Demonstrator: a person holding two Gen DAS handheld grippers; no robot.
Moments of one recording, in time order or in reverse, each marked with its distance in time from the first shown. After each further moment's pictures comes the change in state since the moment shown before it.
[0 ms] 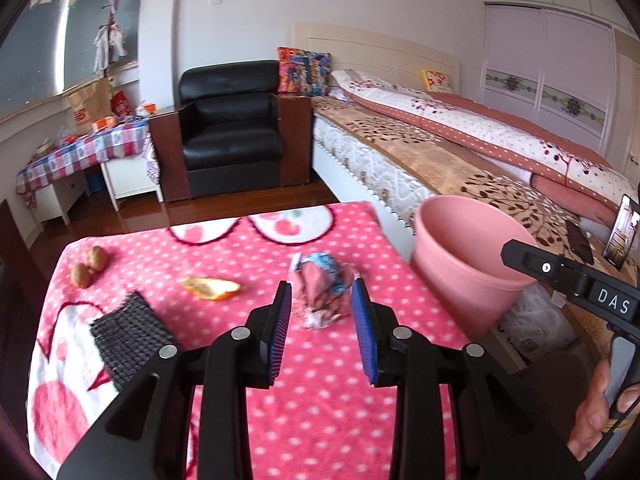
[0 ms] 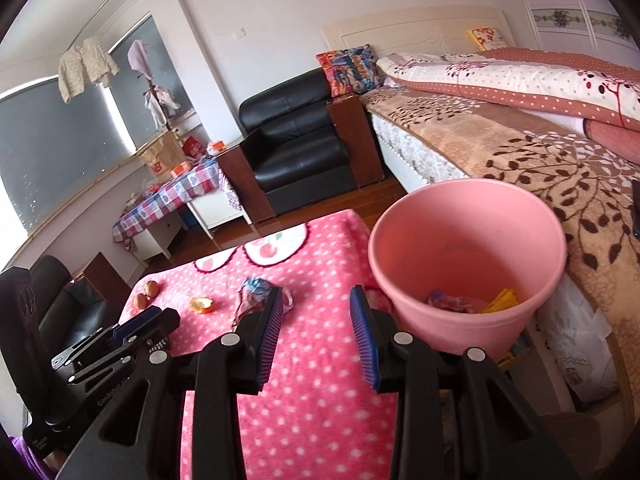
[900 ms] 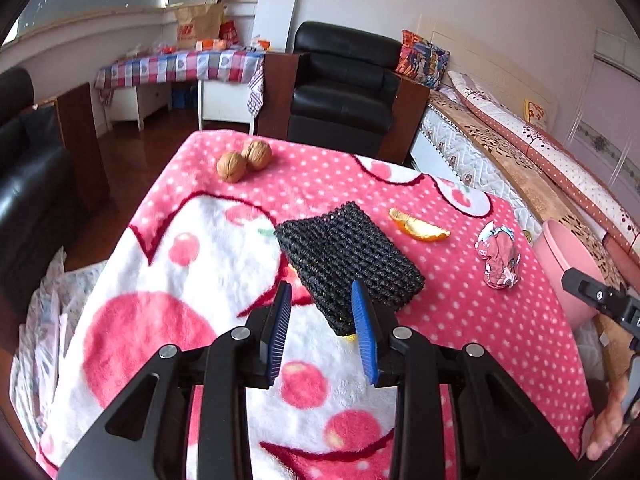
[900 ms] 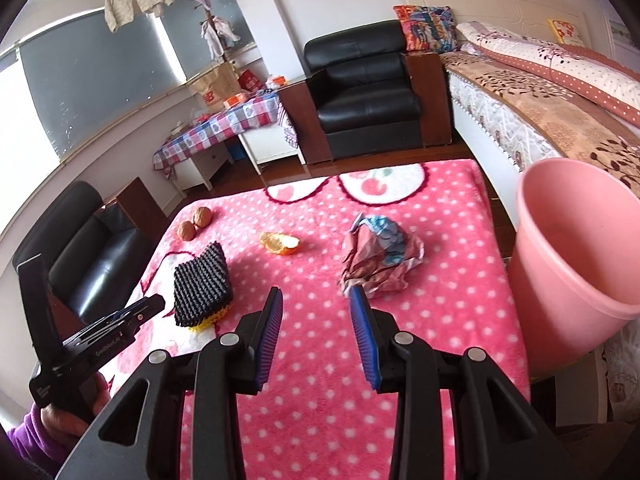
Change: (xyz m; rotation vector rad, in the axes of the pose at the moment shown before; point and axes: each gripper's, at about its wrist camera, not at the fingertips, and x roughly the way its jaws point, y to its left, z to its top) left arm -0.022 0.166 -0.063 -0.345 0.112 0.167; right arm 0.069 0.101 -0.032 -0.171 0.200 0.141
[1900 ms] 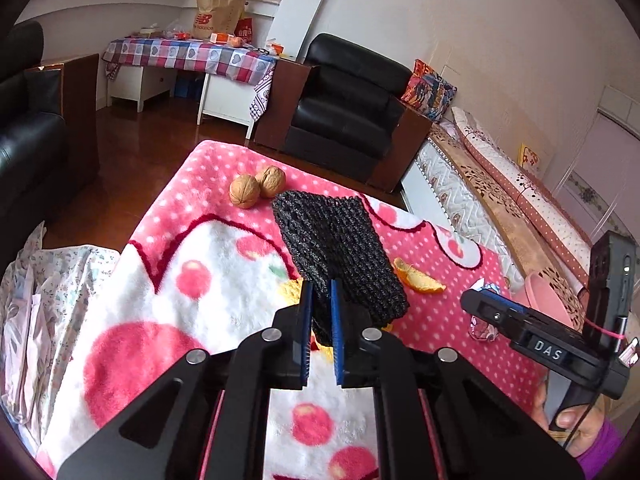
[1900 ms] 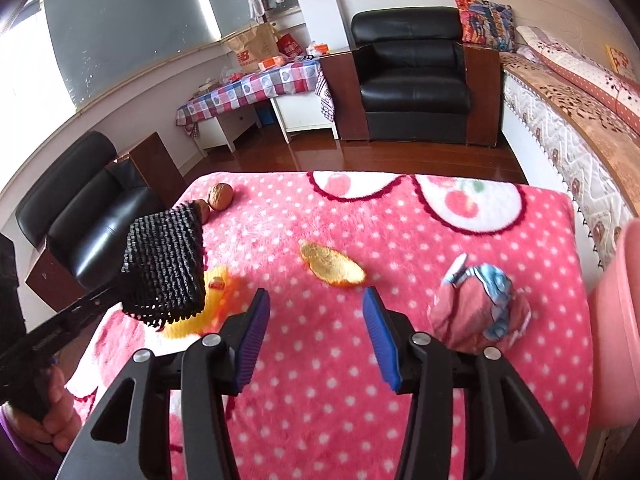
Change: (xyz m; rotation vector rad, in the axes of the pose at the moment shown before) left arm -0.009 0.035 0.031 -0.144 -0.063 -0.089; right arm 0.101 0.051 0.039 -0.163 0.102 0.048
